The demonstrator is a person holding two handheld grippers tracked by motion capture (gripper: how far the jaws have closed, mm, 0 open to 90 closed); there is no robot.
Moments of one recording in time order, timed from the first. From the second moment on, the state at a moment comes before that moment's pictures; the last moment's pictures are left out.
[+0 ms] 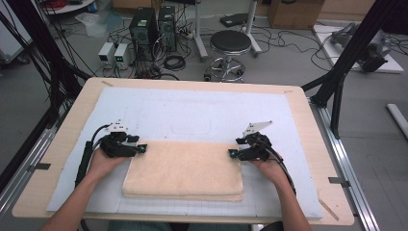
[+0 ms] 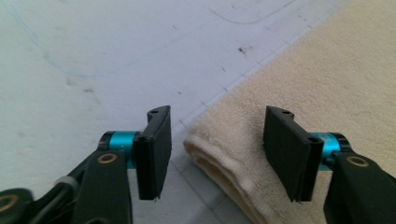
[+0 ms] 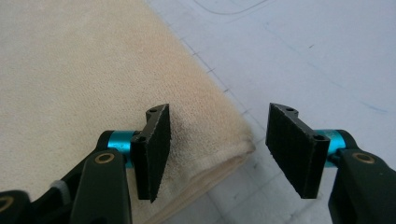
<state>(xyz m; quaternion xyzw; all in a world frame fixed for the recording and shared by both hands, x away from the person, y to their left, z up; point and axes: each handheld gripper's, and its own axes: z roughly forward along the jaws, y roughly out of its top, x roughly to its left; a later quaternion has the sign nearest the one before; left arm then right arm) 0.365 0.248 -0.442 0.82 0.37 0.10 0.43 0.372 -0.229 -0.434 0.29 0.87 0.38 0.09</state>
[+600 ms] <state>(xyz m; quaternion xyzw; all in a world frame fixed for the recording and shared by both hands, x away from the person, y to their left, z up) 0.381 0.242 -0.417 0.80 0.38 0.16 0.43 0.396 -0.216 -0.410 0.27 0.88 0.38 0.09</state>
